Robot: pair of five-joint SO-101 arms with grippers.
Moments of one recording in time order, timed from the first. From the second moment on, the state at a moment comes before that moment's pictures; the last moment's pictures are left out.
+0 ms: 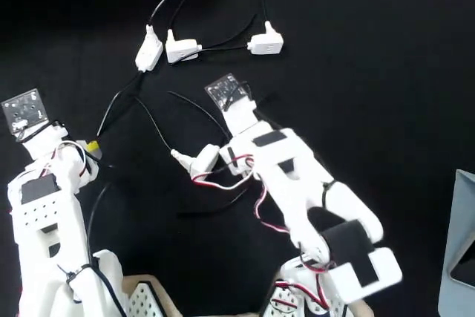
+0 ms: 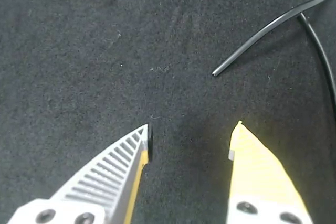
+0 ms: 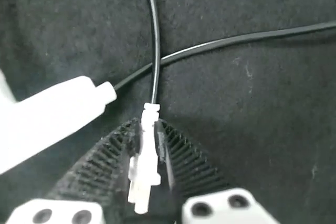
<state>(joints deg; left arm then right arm) -28.1 -46.9 65.0 43.1 2.2 -22.1 -4.3 47.3 34.2 12.1</state>
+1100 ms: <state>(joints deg) -28.1 -46.9 65.0 43.1 2.2 -22.4 -1.2 33.5 63.0 6.6</state>
